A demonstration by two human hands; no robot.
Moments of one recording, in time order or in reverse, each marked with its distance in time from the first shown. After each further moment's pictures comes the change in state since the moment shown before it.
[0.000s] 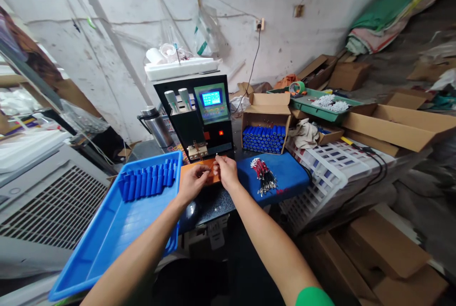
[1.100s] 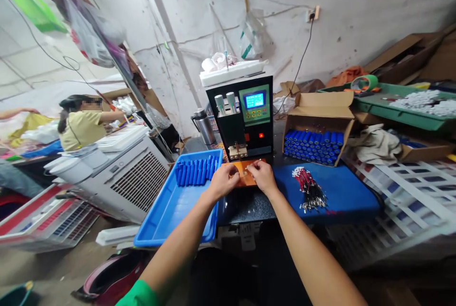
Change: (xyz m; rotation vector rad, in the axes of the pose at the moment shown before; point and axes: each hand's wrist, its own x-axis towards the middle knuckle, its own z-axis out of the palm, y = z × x) left_hand -0.022 0.033 -0.029 0.575 -0.027 -0.018; right_hand -0.013 0.000 -0.016 -0.666 -0.167 -0.127
